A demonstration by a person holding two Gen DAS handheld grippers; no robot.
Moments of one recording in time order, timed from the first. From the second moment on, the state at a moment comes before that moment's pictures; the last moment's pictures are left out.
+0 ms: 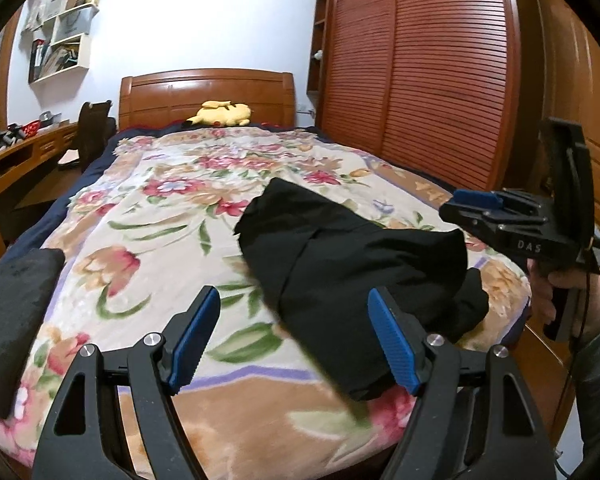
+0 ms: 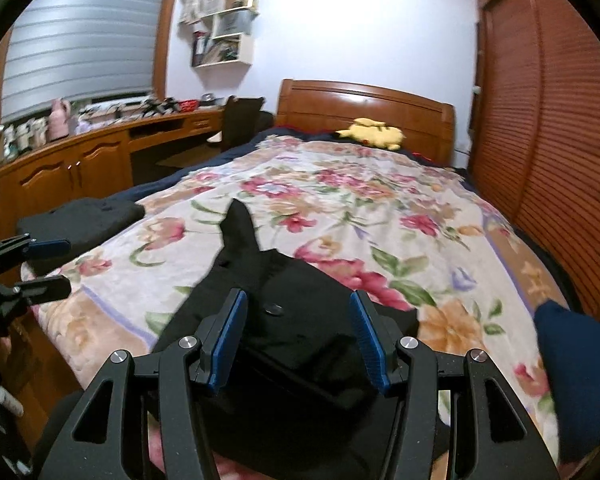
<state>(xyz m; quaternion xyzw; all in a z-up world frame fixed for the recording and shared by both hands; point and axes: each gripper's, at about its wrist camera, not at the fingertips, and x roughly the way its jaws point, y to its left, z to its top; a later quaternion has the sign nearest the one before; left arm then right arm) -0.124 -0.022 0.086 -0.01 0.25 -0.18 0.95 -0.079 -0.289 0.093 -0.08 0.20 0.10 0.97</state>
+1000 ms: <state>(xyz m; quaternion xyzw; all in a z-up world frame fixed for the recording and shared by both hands) -0.127 0.019 0.058 -0.01 0.27 -0.14 0.95 0.013 -0.247 0.071 -0.12 0.37 0.17 0.91</state>
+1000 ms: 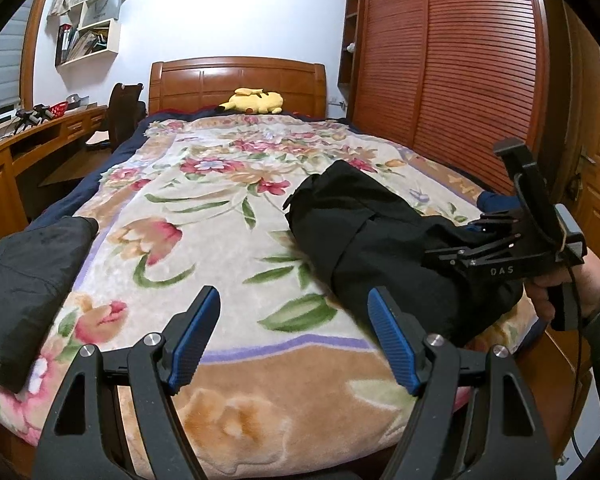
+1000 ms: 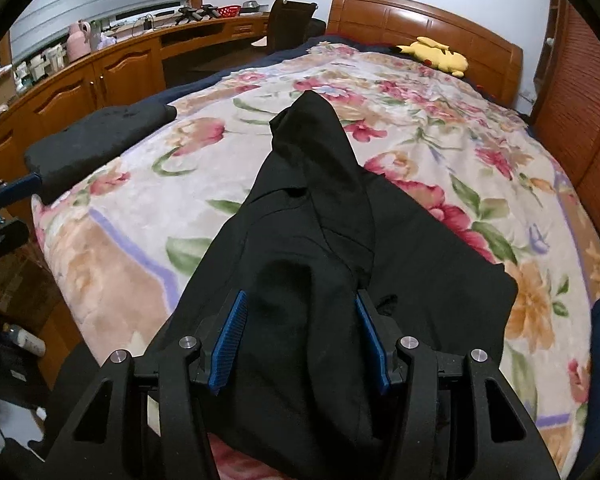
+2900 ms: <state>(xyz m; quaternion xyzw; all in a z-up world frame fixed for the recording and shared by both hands) -0.125 -0.030 0.051 0.01 0.28 -0.17 0.95 -0.104 -0.279 0.029 -0.12 0.29 0.10 0.95</state>
